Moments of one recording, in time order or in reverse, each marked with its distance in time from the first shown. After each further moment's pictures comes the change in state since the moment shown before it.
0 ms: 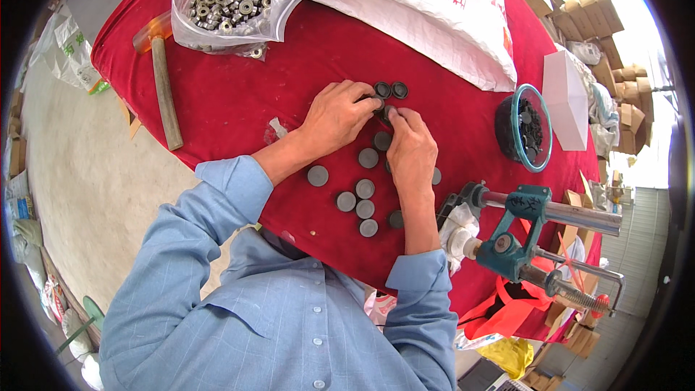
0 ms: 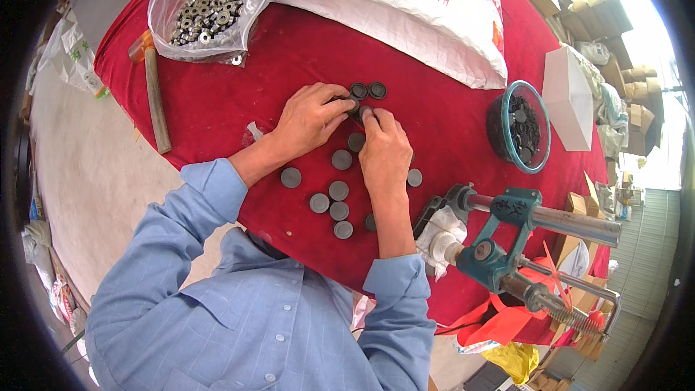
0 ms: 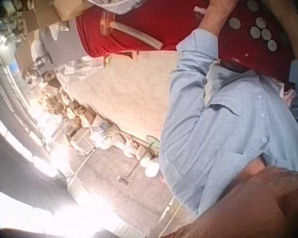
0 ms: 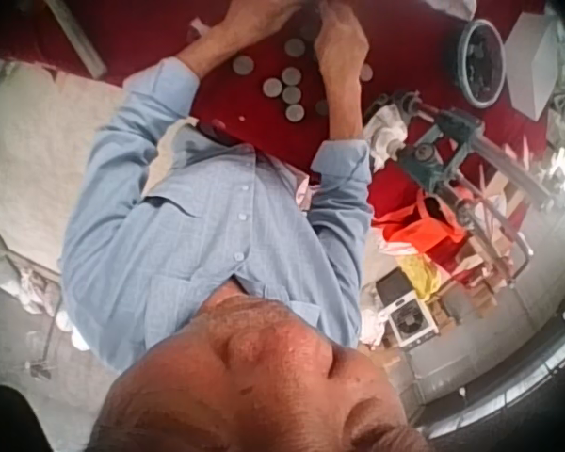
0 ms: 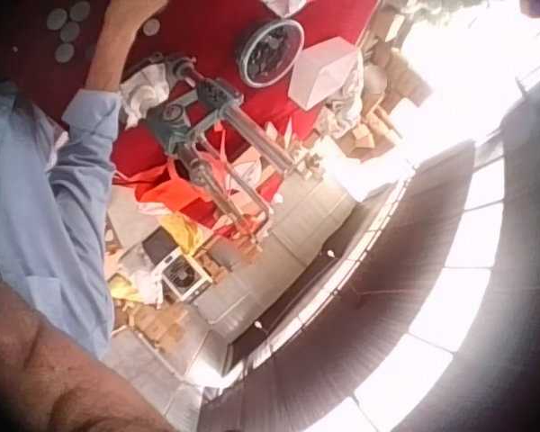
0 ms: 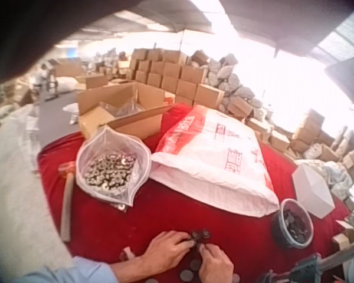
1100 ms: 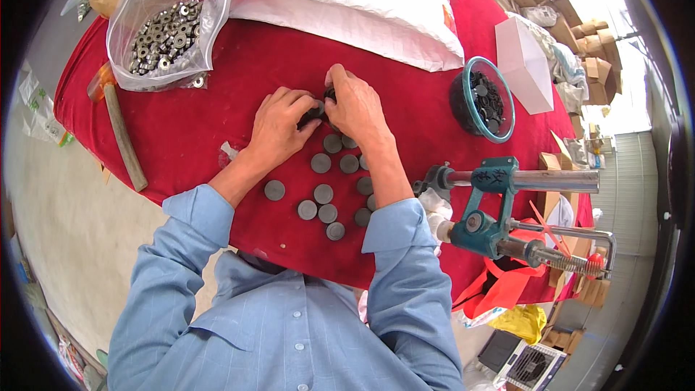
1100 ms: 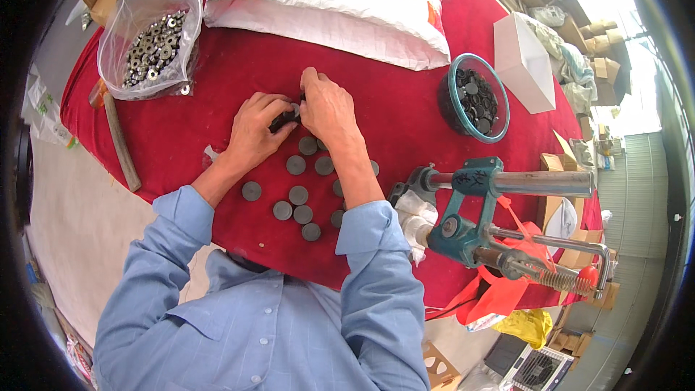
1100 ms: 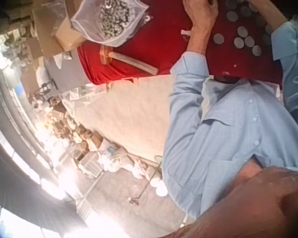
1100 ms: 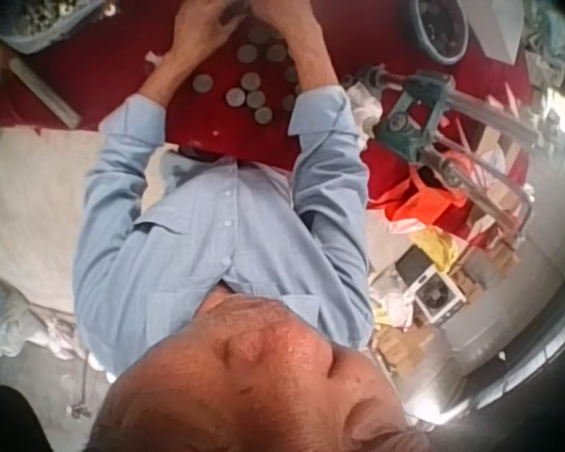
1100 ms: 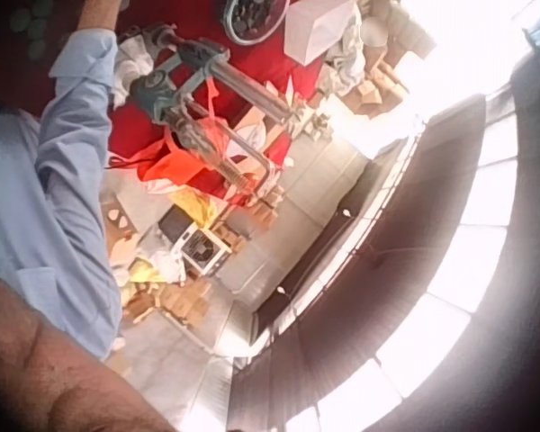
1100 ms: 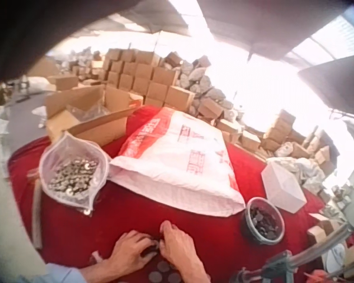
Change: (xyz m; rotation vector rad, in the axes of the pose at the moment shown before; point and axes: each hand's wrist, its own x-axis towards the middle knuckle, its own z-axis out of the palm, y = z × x) left_hand 0.008 0.002 -0.003 -0.036 -0.053 -0.124; right_hand 0.077 0.013 0.002 0.142 -0.334 0.134
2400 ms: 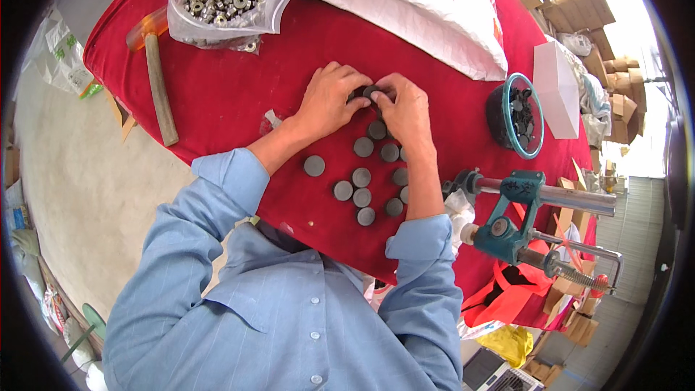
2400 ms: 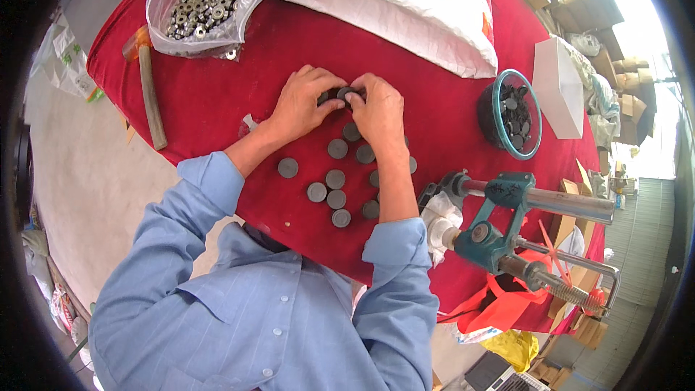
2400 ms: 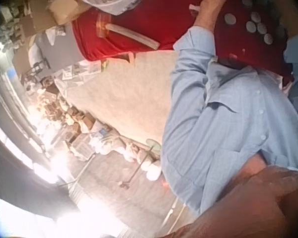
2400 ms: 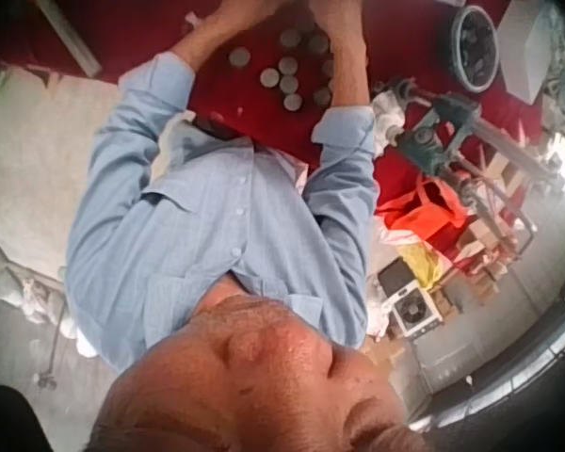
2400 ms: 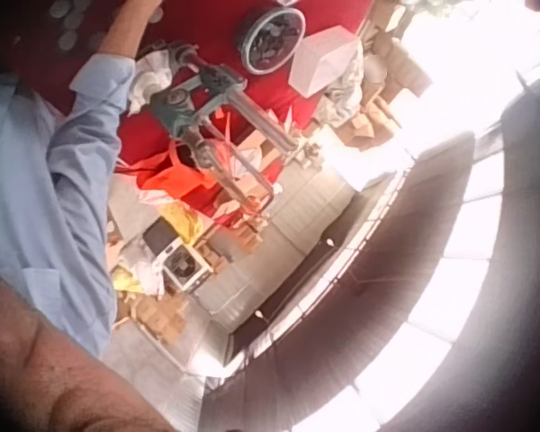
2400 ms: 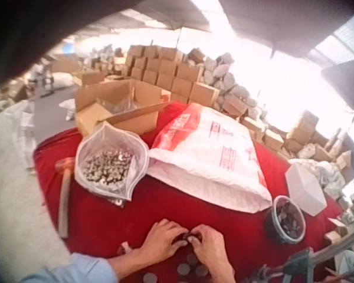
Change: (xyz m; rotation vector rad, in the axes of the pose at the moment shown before) left_hand -0.002 -0.010 0.005 -0.048 0.049 -0.030; right_hand -0.025 -0.010 0.005 0.242 0.074 0.102
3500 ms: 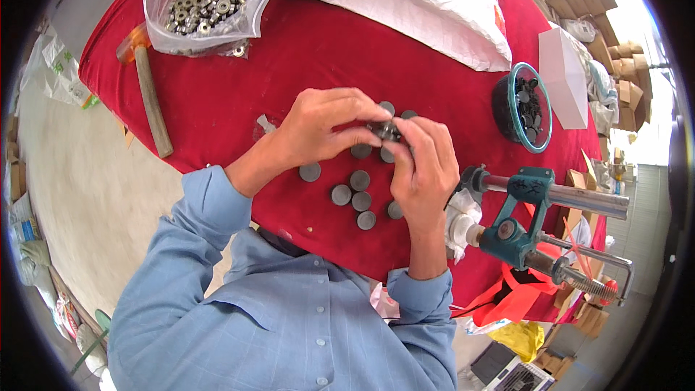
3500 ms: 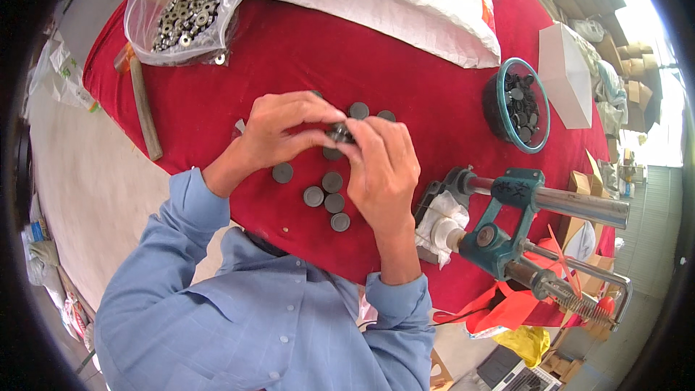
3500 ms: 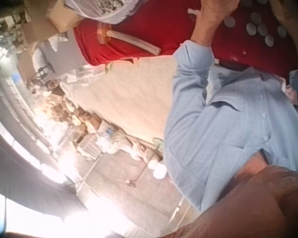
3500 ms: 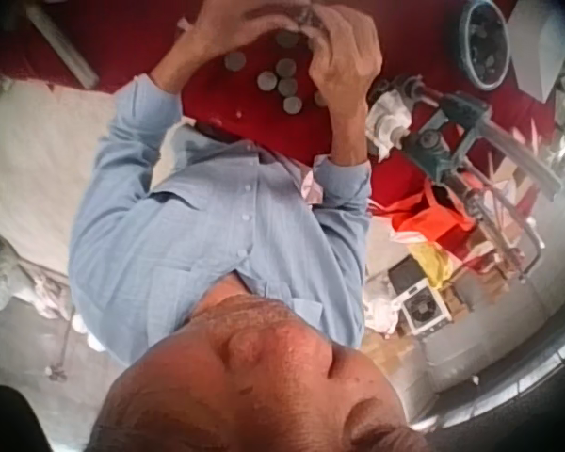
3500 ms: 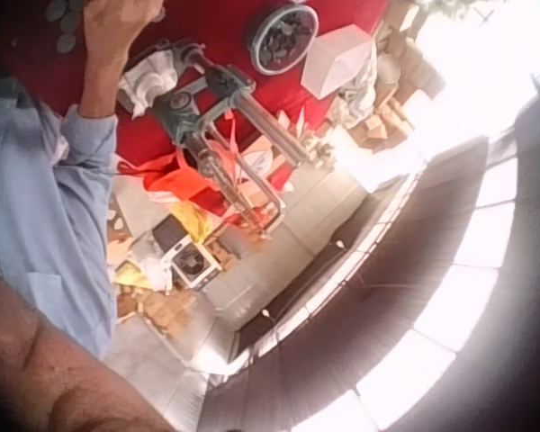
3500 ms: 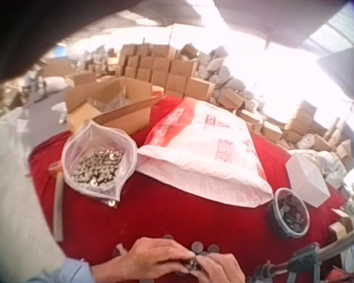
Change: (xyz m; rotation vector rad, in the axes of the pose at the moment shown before) left_hand 0.005 0.048 -0.052 -0.485 -0.050 0.266; right_hand -0.085 -0.039 -0.036 -0.019 0.446 -0.520
